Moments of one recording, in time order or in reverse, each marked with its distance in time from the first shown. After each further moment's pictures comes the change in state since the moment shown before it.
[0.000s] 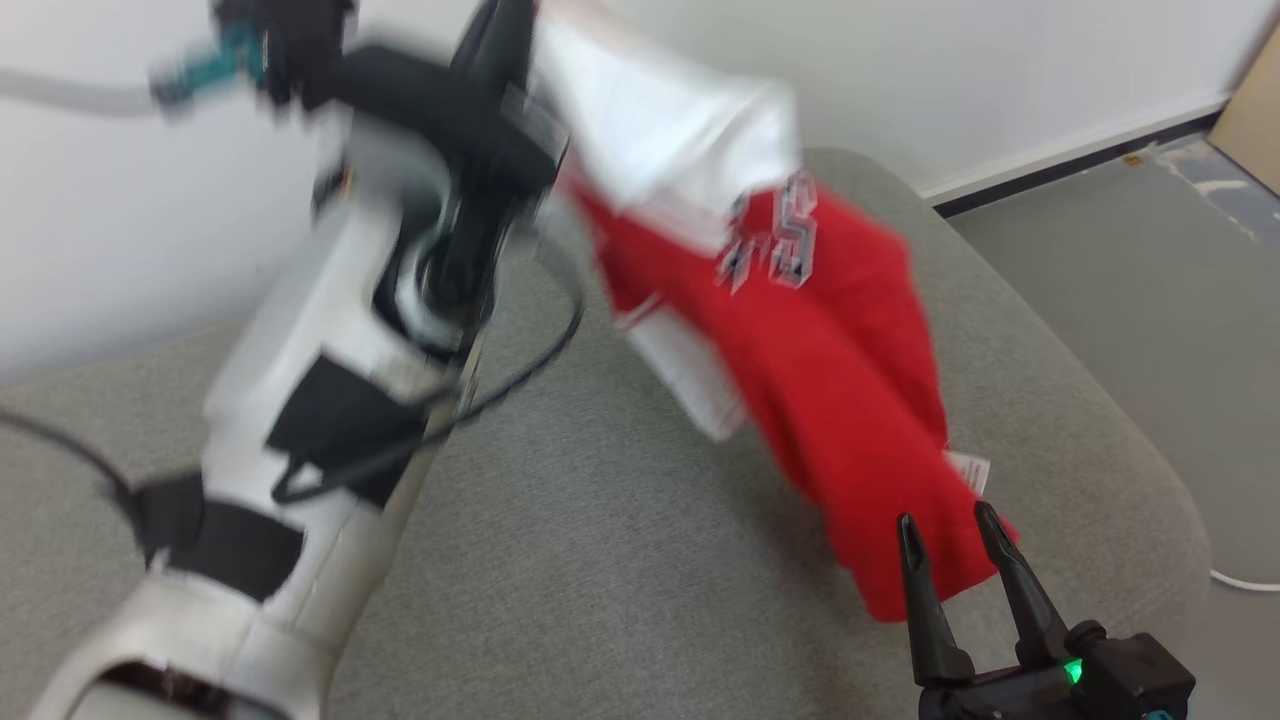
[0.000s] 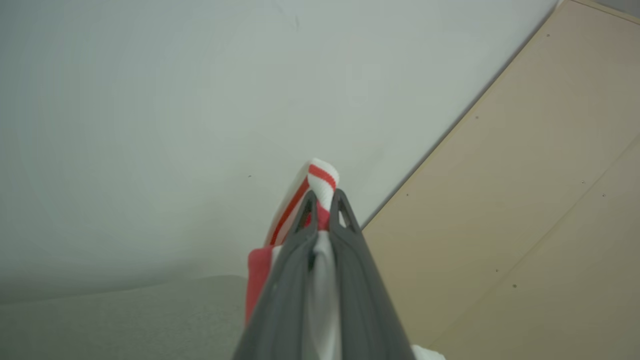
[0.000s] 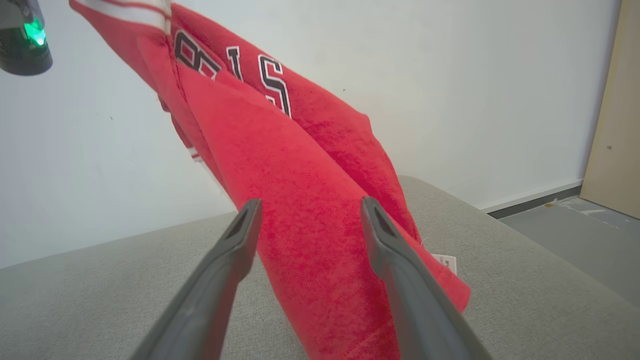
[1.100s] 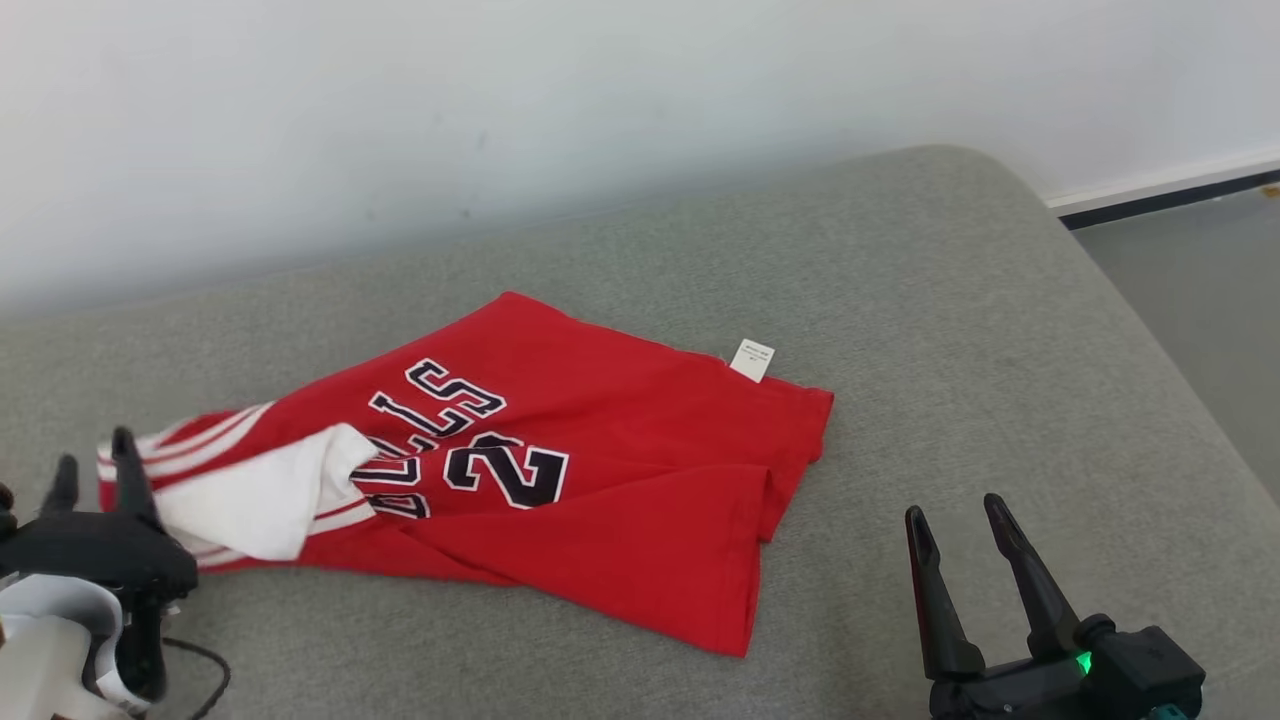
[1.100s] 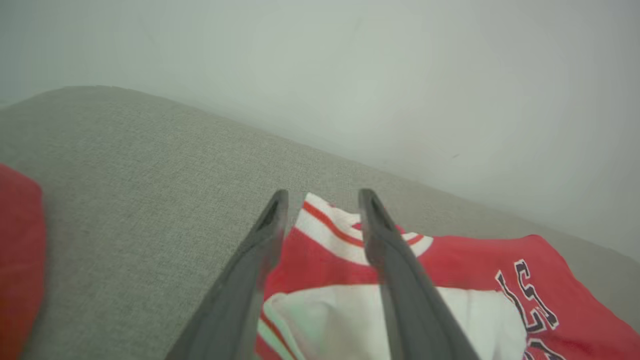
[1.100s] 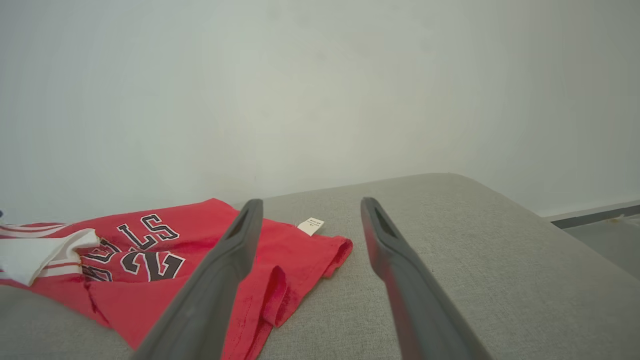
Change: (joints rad) left arm 0.589 0.347 0.261 0.195 0.300 -0.002 -0.186; right arm -0.001 -0.020 -0.010 -0.006 -0.008 0.000 0.000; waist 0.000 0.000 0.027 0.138
